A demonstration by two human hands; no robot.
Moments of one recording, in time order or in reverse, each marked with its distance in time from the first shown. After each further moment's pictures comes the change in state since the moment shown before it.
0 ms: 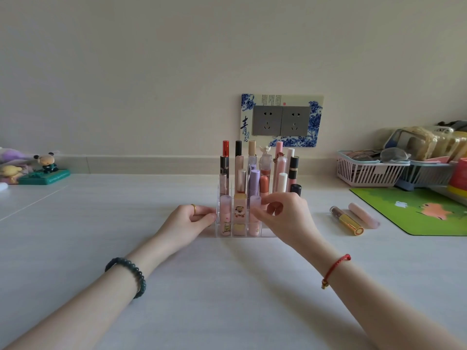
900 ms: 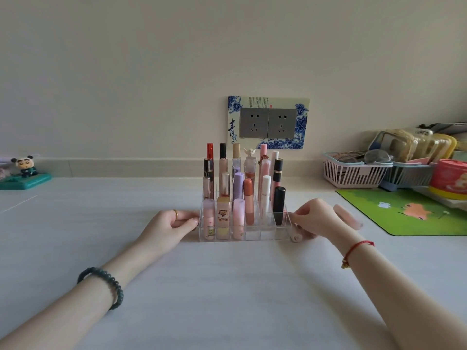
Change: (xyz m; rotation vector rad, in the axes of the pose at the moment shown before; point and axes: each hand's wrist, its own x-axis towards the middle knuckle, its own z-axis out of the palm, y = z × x) left_hand -0.001 -0.003 0.002 -0.022 0.029 0.009; right_hand 0.025 0.064 -0.054 -0.251 -0.276 0.541
